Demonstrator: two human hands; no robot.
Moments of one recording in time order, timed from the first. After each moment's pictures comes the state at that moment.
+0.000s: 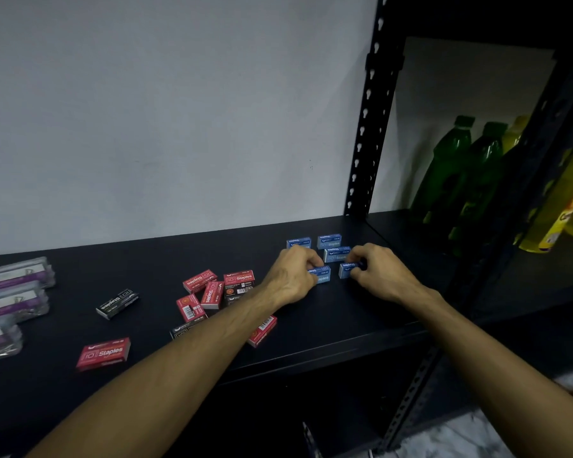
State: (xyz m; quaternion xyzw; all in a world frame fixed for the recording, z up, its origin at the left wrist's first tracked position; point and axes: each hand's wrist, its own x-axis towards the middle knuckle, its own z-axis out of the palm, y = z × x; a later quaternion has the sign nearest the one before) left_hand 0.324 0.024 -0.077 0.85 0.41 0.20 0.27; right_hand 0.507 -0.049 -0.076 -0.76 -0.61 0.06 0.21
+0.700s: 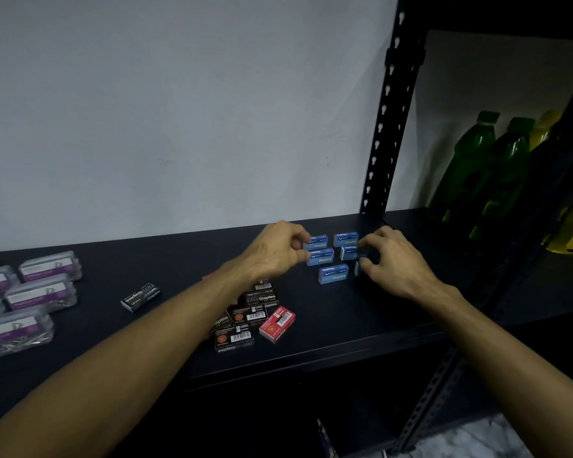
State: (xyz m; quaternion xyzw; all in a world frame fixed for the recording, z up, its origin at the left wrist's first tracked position) left_hand 0.272 0.049 -0.040 0.87 0.39 0.20 0.24; right_hand 0.492 -0.049 -0.064 -0.75 -0.63 -0.05 0.19
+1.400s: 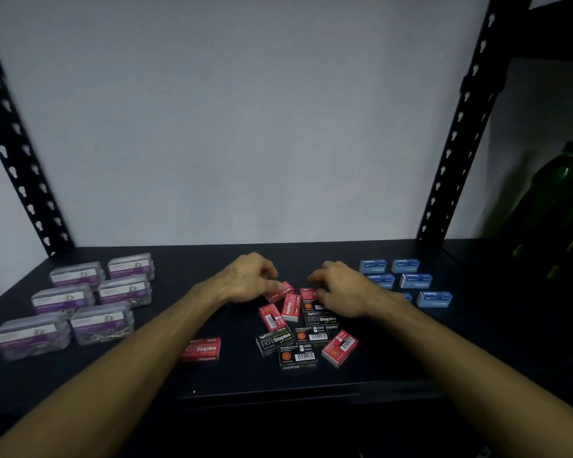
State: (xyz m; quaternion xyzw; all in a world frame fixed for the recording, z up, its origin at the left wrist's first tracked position) left_hand 0.134 0.092 -0.056 0.83 0.49 0.10 0.24; right_hand 0.344 0.031 -0.059 -0.64 -0.76 0.08 0.05
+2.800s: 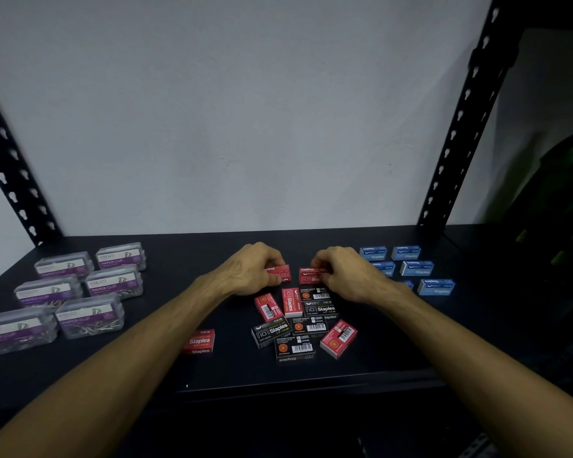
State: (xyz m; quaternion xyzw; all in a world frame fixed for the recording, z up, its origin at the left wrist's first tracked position) left_hand 0.146 0.095 -0.064 0.86 0.45 0.10 0.24; right_hand 0.353 0.036 -0.064 -0.64 -0.74 0.12 0.14
